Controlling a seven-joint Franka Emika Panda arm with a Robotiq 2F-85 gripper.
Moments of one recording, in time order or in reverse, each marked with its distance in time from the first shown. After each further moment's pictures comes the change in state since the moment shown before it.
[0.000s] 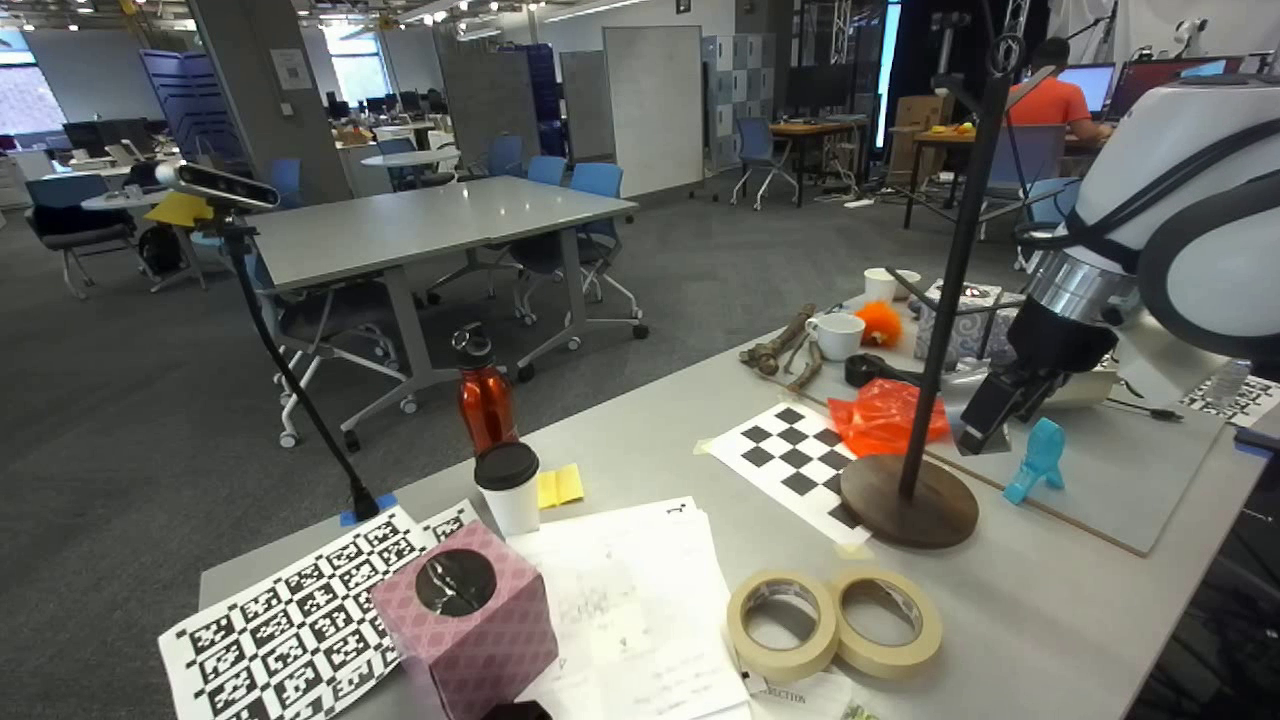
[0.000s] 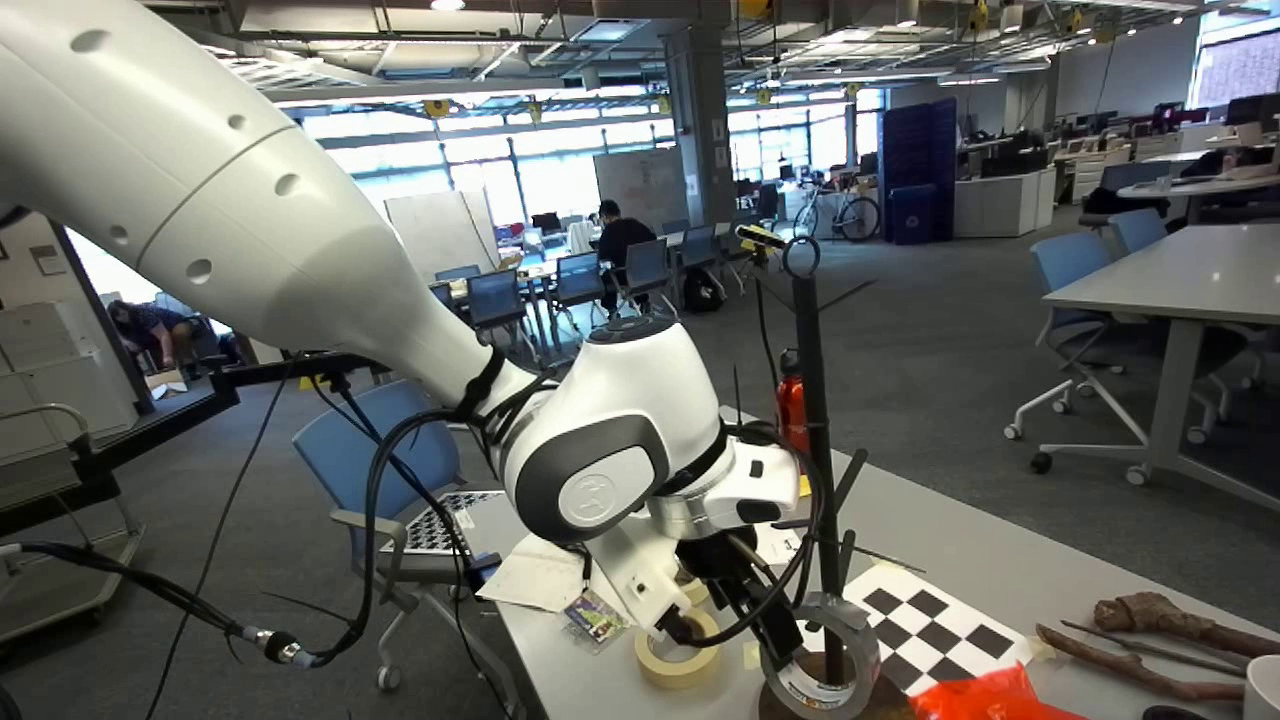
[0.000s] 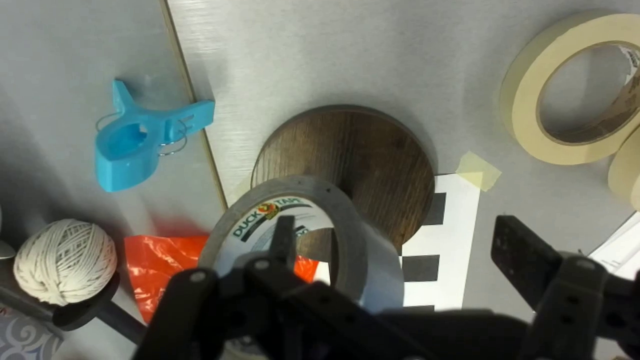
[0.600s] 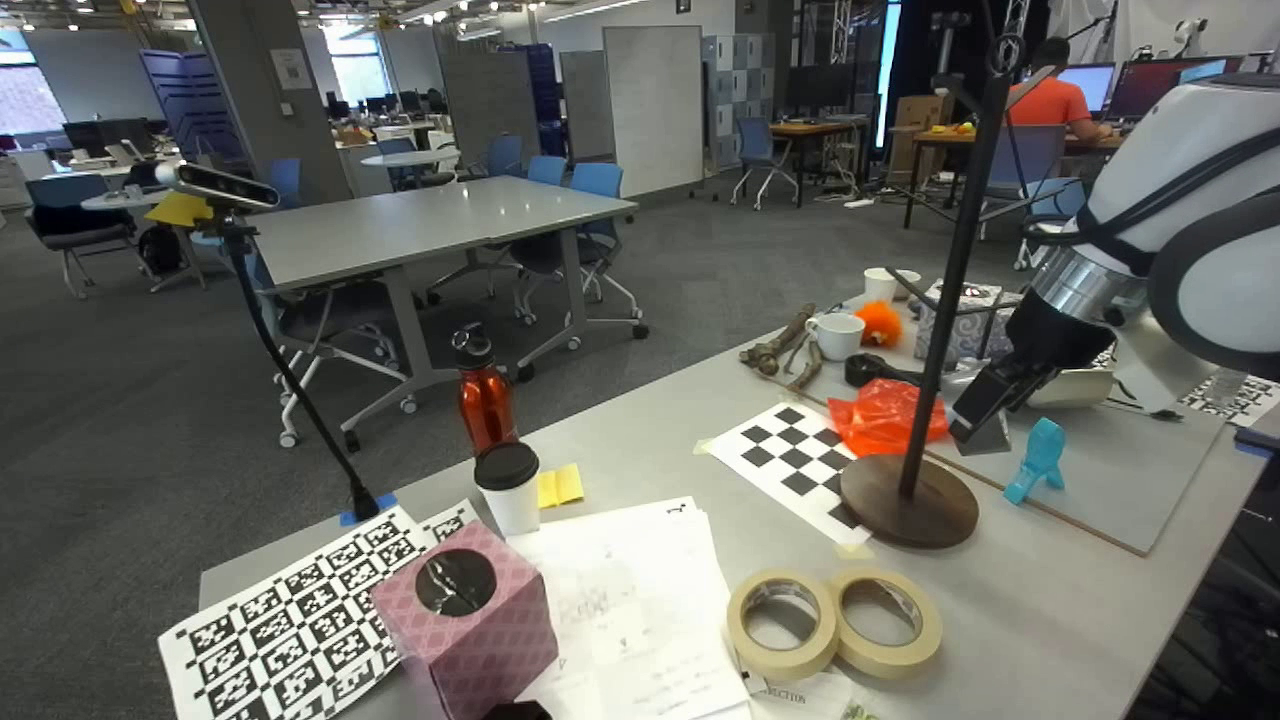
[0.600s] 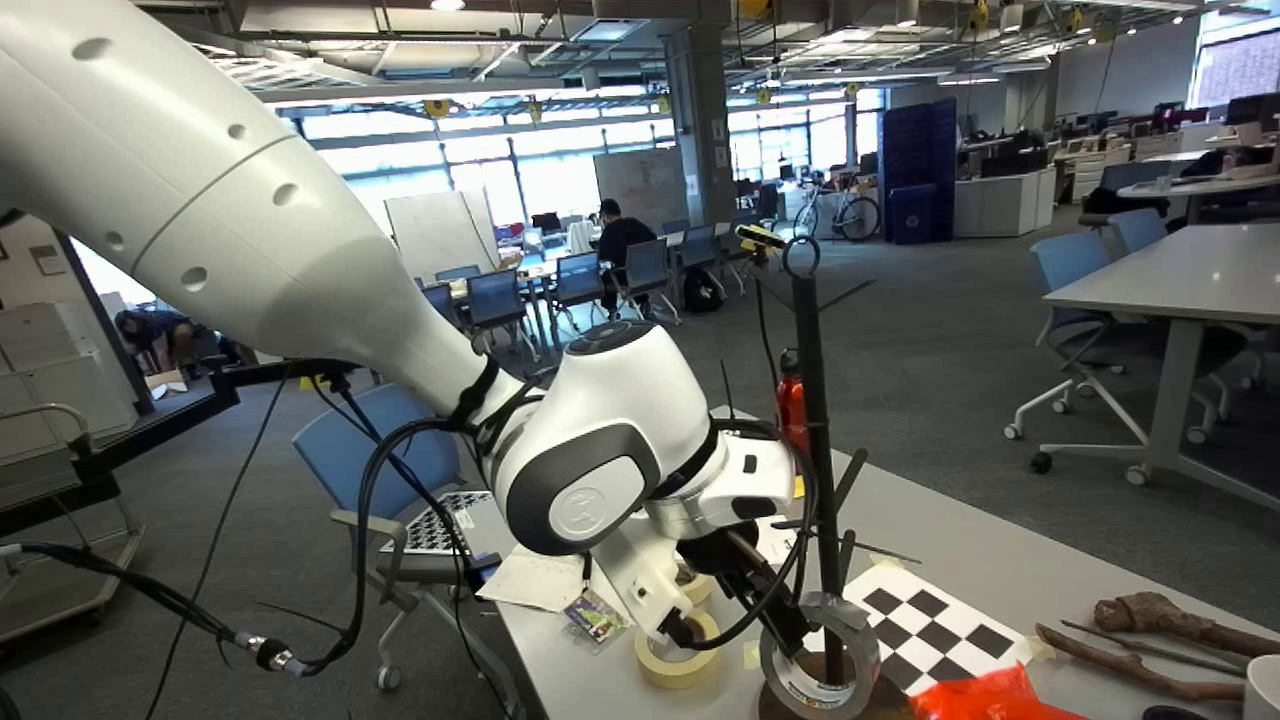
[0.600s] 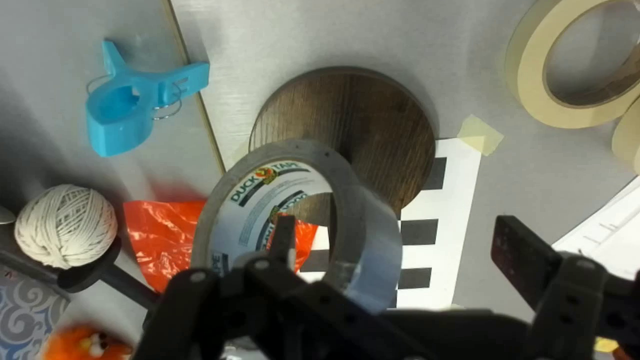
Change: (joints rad) arm 0.001 -0.002 0.000 -0.030 0.000 0.124 0.002
